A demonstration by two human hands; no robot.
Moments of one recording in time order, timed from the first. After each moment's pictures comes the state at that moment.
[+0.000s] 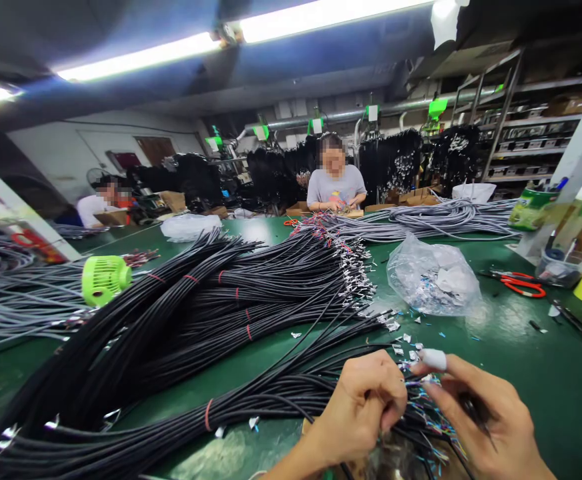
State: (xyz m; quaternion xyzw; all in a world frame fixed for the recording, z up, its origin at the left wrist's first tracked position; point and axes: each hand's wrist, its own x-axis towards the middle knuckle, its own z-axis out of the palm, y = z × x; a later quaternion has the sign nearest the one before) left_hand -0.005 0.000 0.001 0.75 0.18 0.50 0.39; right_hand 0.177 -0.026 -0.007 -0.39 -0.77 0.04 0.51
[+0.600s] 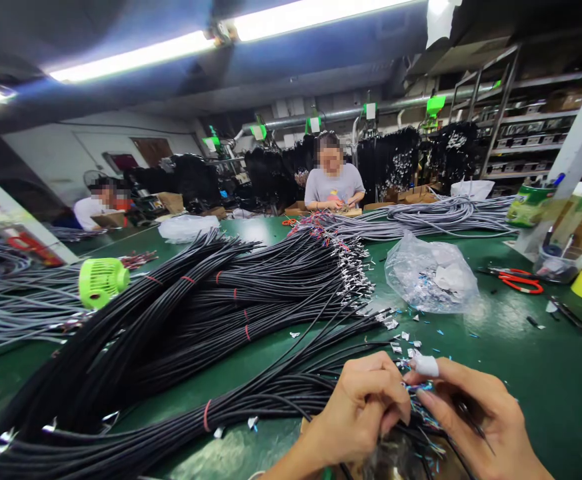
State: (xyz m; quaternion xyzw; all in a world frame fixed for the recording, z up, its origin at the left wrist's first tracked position) left_hand -0.004 -0.001 0.000 0.76 0.18 0.49 0.39; right_hand 0.172 -0.033 0.000 -0.37 -0.77 0.11 0.51
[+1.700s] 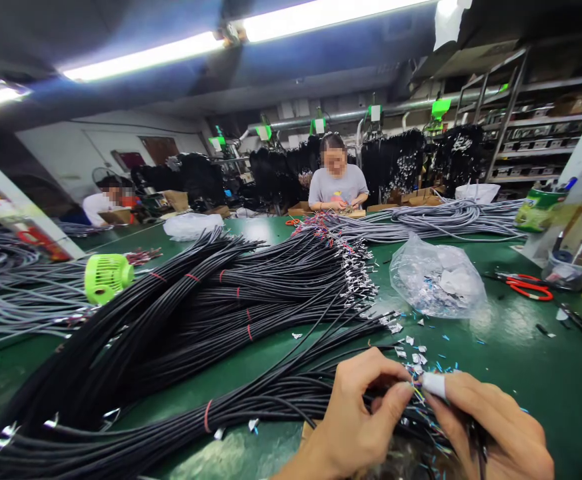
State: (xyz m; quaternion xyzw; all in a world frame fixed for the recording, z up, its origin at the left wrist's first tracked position) left_hand -0.006 -0.004 -0.003 0.74 0.30 0.49 0.34; right_hand 0.169 -0.033 -0.014 -0.38 -0.74 -0.08 0.55
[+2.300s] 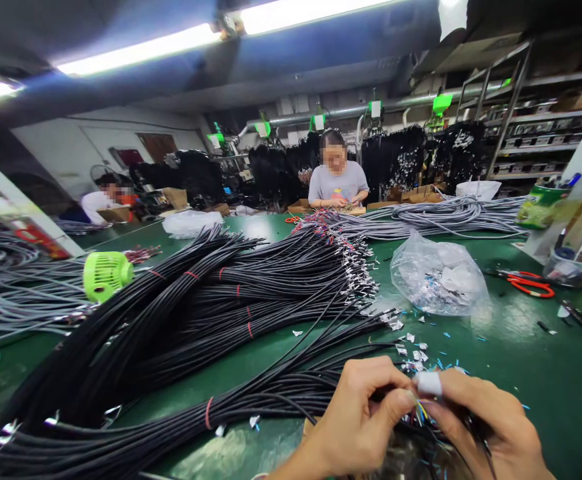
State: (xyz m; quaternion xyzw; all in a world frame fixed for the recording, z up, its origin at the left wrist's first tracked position) left_hand -0.011 -0.006 0.006 0.77 0.29 0.43 0.37; right_hand 0.170 -0.028 -0.010 -0.33 -0.79 0.00 0.51
